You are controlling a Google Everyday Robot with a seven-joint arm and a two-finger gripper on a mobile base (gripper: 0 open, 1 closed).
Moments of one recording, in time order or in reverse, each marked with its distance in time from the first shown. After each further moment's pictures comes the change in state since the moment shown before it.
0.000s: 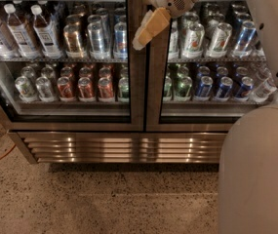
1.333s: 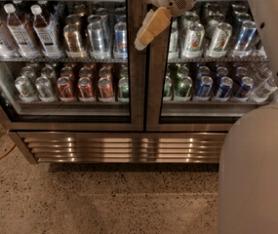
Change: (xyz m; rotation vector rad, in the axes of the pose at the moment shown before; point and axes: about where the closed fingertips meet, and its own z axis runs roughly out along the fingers) arm -0.001 -0.002 -0.004 0.012 0.008 -0.050
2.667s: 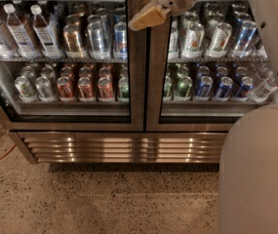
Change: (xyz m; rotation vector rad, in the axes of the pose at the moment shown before) arm 0.000 0.000 0.000 0.000 0.000 0.000
